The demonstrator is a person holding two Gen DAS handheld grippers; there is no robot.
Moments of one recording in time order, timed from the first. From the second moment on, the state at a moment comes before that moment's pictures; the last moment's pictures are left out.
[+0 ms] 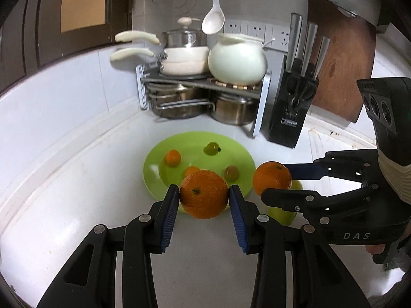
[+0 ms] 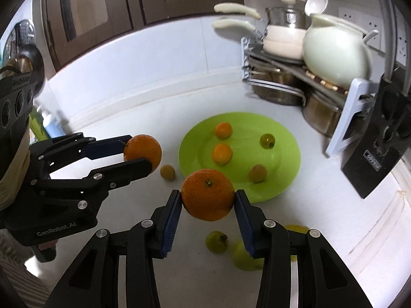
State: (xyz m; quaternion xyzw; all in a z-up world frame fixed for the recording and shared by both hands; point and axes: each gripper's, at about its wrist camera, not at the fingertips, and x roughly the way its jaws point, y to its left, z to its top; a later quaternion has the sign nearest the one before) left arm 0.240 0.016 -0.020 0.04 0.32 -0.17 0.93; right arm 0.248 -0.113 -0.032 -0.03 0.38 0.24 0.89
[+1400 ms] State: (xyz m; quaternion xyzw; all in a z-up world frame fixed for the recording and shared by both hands) left arm 0.330 0.005 0.018 0.06 0.27 -0.17 0.95; right arm 0.340 -0.117 0.013 -0.05 0.32 0.23 0.92
